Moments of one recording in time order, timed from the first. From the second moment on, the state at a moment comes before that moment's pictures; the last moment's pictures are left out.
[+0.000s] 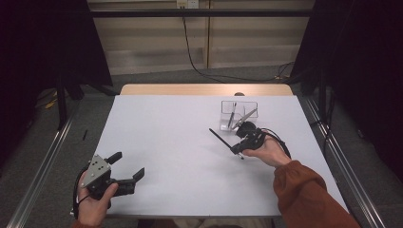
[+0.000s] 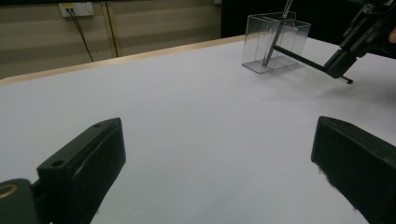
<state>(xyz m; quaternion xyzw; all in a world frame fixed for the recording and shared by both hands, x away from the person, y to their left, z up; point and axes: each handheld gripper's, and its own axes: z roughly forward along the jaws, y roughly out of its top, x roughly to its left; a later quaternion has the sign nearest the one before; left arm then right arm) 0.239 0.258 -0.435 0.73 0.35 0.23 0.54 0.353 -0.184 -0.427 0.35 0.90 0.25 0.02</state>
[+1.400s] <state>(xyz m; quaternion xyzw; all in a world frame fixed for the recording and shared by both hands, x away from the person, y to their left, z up) 0.237 0.258 -0.432 0.72 0.35 0.24 0.55 0.328 -0.209 -0.418 0.31 0.81 0.49 0.07</state>
